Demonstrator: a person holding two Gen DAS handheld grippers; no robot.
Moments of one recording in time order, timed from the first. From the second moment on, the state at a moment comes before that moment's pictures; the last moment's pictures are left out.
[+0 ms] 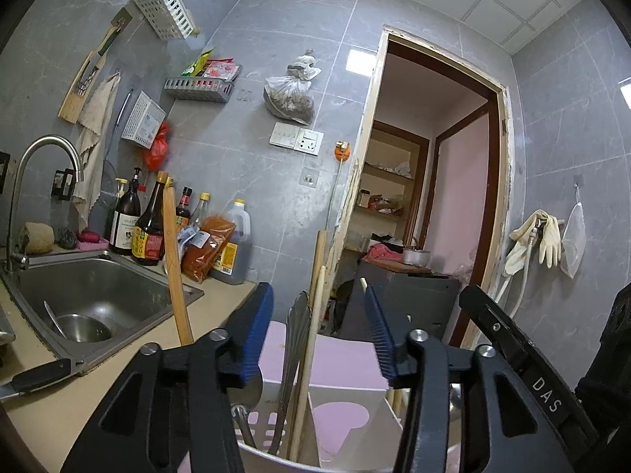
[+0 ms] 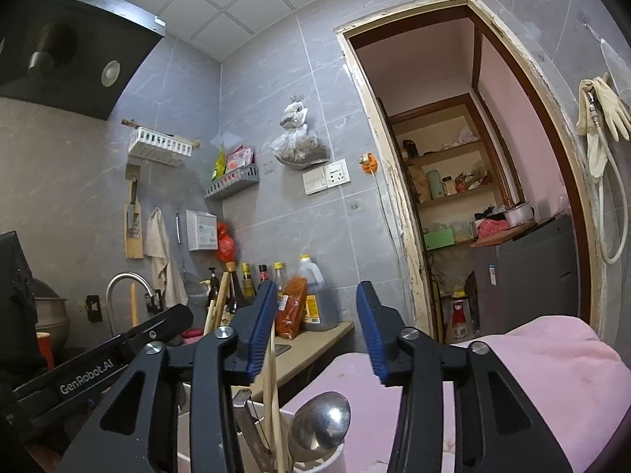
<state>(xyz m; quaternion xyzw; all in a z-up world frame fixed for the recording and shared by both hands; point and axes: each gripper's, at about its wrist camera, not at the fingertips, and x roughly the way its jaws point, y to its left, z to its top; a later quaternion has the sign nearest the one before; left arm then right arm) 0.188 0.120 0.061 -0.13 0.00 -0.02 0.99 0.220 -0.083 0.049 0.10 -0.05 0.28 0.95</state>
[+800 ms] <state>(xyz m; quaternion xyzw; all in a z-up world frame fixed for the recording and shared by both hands) 0.156 0.113 0.060 -0.16 0.04 -0.05 0.98 0.181 -0.133 0.059 0.08 -0.02 0.23 0.97</state>
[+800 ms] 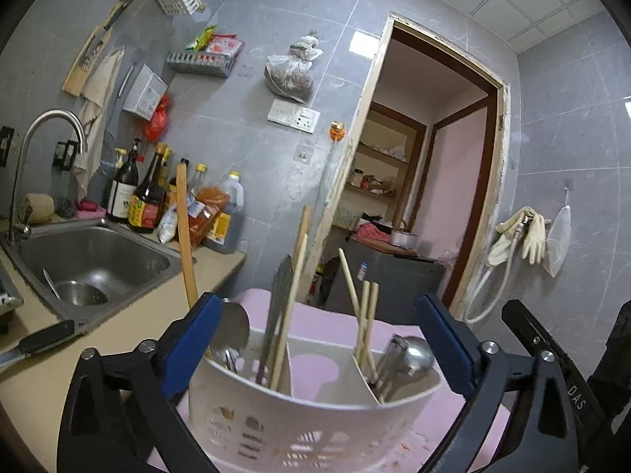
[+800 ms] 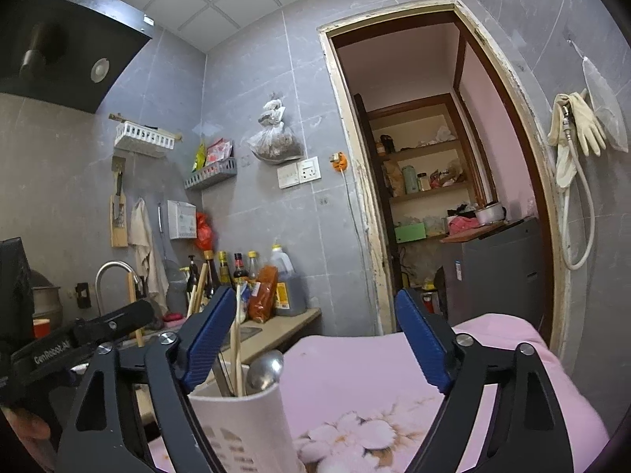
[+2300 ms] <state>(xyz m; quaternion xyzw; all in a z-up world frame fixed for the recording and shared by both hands) 0.019 0.041 0.012 -0.04 0.11 0.00 0.99 0.020 -0.186 0.031 -0.03 0.05 0.06 1.00</state>
